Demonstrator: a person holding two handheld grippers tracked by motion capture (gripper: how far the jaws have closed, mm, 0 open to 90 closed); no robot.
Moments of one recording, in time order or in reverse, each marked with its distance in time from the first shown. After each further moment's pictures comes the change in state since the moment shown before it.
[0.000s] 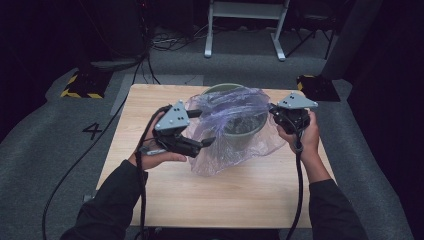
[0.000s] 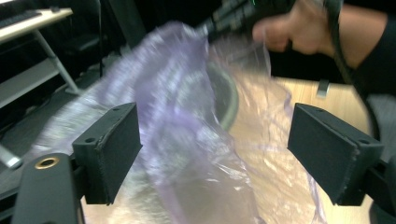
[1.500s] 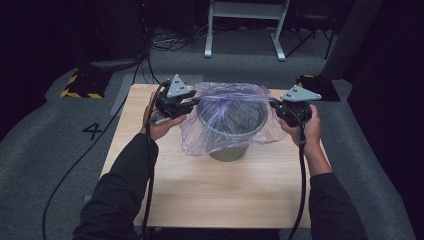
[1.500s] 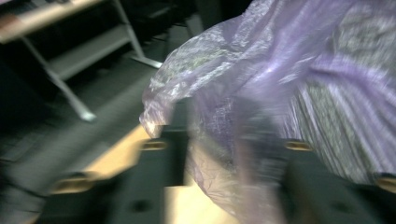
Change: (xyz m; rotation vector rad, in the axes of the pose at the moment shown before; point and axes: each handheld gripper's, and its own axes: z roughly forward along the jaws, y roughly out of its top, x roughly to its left) left arm 0.102 -0.023 0.039 0.048 0.214 -0.185; right arm -0.023 0.002 0.015 -0.009 0.033 0.025
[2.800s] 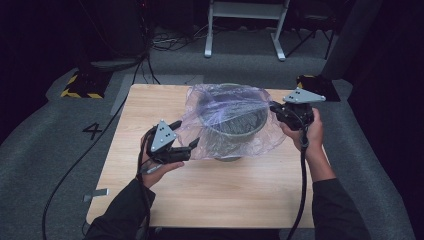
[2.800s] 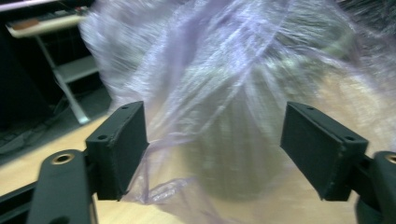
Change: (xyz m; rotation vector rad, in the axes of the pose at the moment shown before) left arm -0.072 -0.078 -0.050 -0.148 0.145 0.015; right arm 0.009 0.001 -0.016 0.006 0.036 0.029
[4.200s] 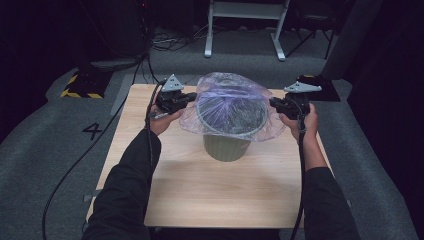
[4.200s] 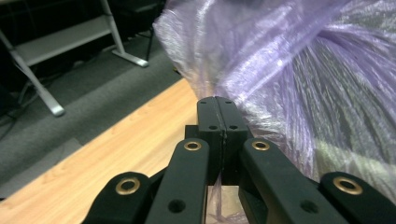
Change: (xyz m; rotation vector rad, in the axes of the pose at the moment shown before) left arm 0.093 0.026 0.112 0.125 -0.209 -0.063; right arm -0.041 -0.022 0.055 0.065 0.037 0.157
